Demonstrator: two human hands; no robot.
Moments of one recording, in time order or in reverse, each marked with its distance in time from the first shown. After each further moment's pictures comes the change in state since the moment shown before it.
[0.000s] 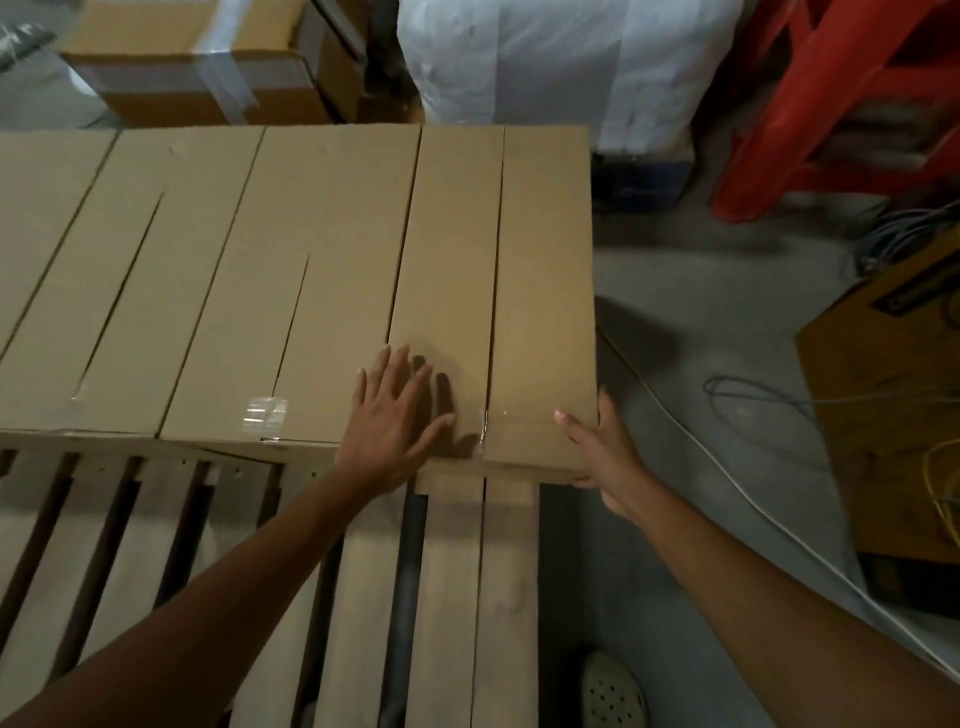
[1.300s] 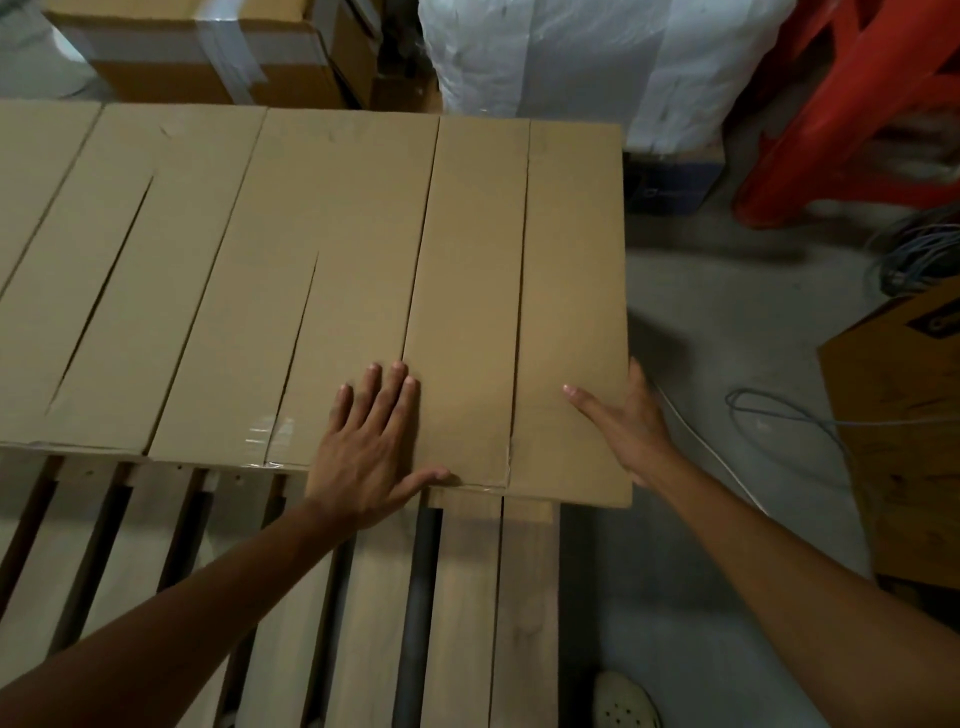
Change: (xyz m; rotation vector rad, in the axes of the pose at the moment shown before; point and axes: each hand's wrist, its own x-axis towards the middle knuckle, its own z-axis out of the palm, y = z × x) left_hand -0.012 -0.062 0.005 0.294 -0.034 0.095; right_hand 0.051 -0.025 0.016 -0.240 0.111 -0.314
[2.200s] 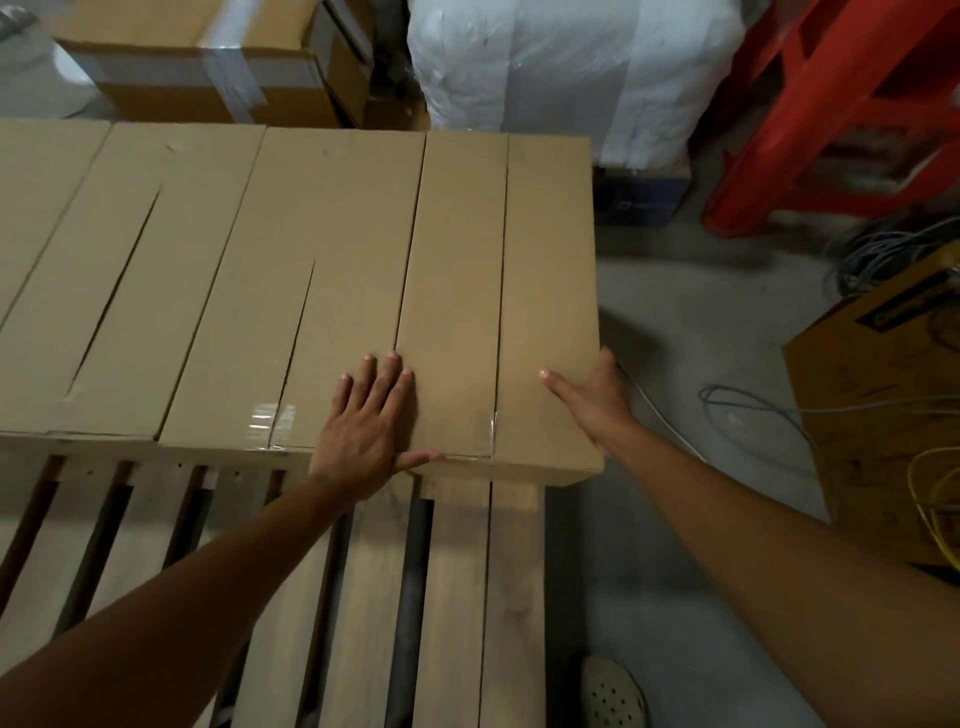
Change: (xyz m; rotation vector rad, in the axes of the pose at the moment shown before) left_hand 0.000 0.003 -0.007 -0.025 -0.063 -0.004; right_hand -0.006 -0.017 0.008 -0.119 0.056 0.082
